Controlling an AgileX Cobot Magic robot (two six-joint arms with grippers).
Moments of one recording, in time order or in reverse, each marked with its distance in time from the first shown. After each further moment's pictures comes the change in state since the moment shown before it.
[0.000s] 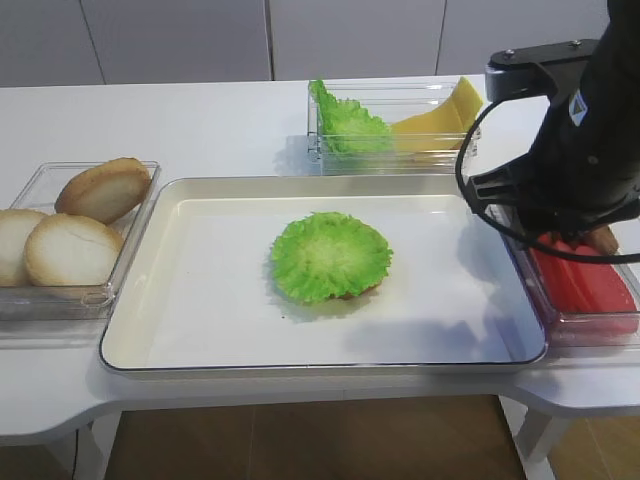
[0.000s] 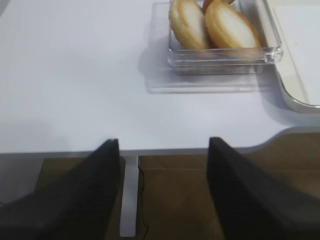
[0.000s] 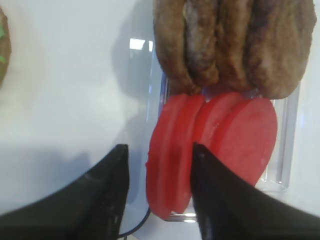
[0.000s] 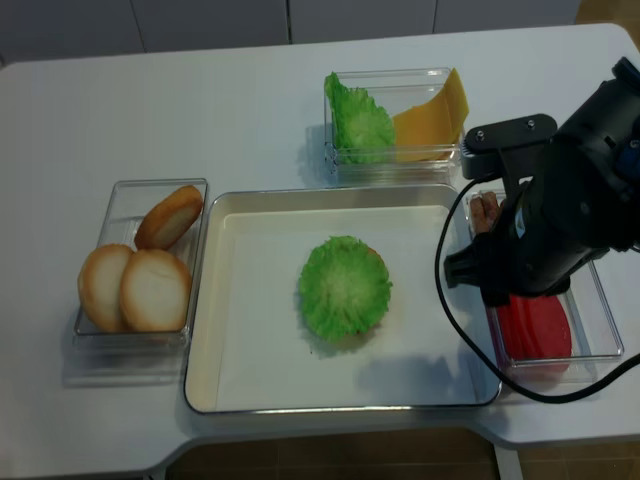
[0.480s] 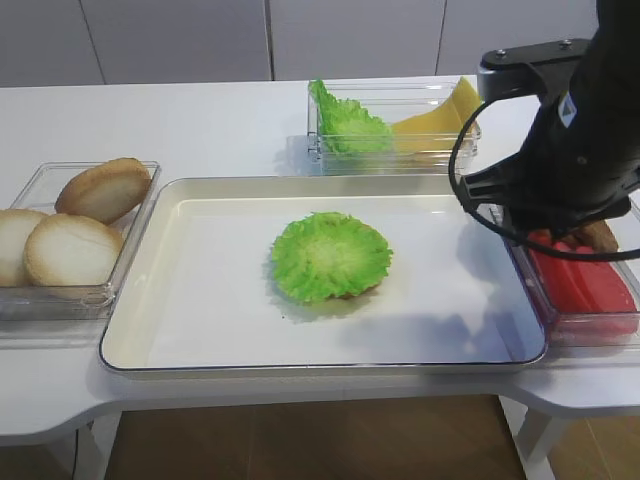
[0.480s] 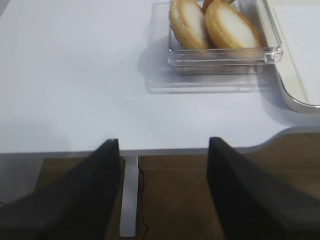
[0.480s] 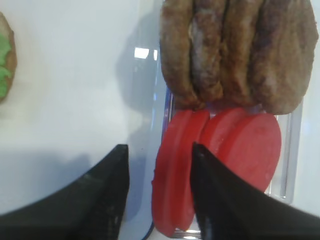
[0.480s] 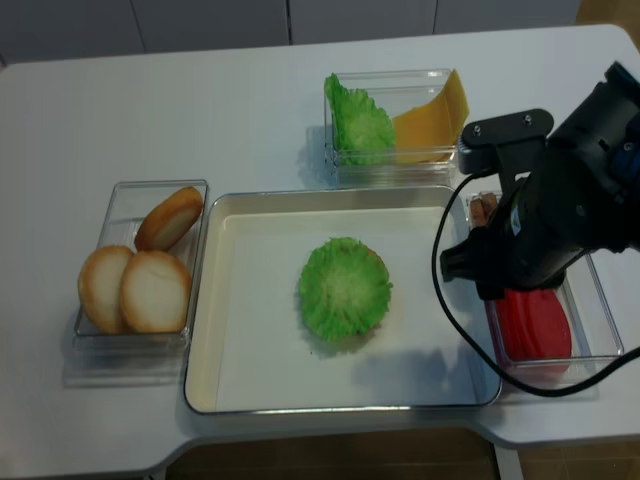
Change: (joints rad) left arm 0.000 0.000 0.000 0.000 0.000 0.000; right arm 0.002 0.015 -0.002 -0.011 -0.035 0.000
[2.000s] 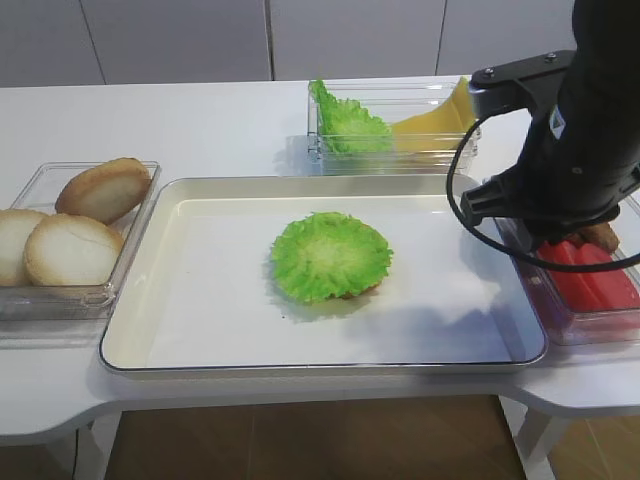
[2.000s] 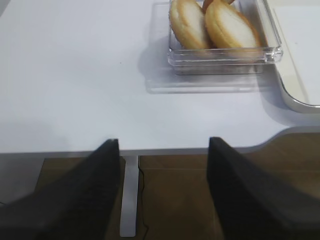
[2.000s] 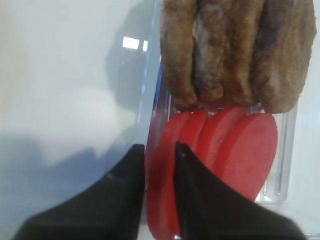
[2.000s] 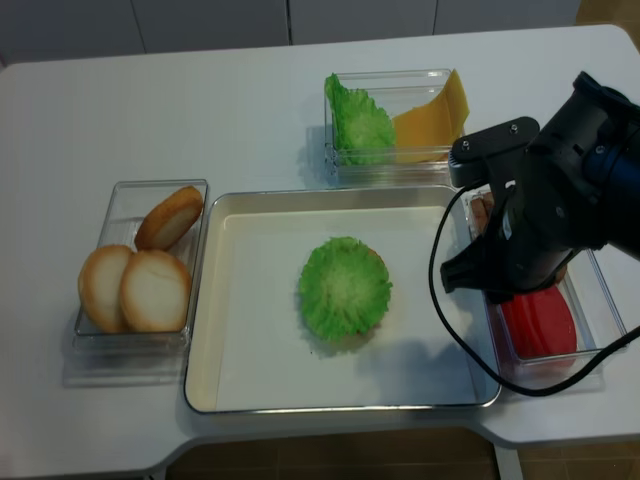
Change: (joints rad) left arm 0.000 0.000 0.000 0.000 0.000 0.000; right arm 0.001 0.041 -0.006 -0.045 0.020 -0.035
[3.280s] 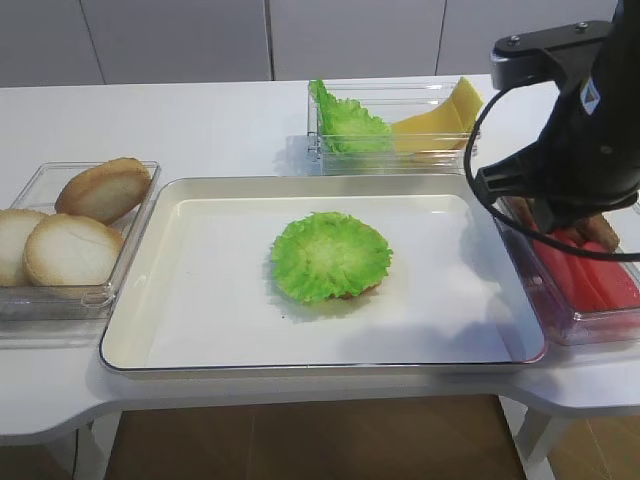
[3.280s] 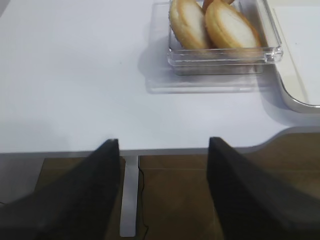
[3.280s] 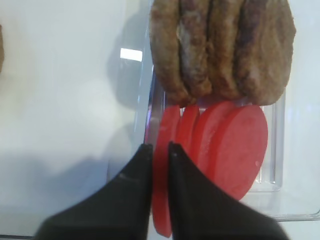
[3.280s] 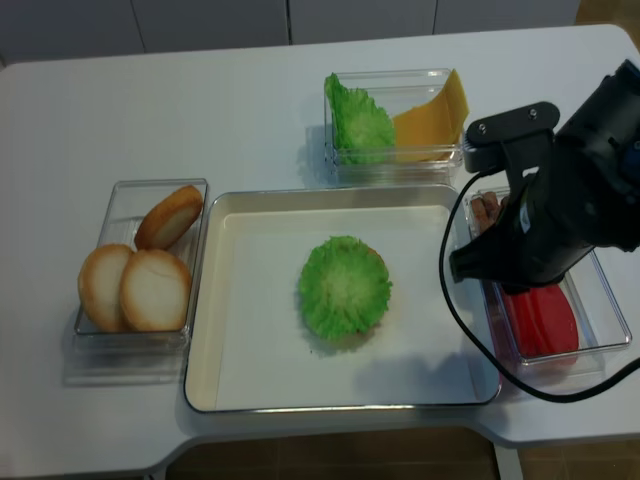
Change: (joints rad) left arm 0.000 0.000 0.000 0.000 0.000 0.000; right arm 0.000 -0.076 0.000 0.007 0.019 0.016
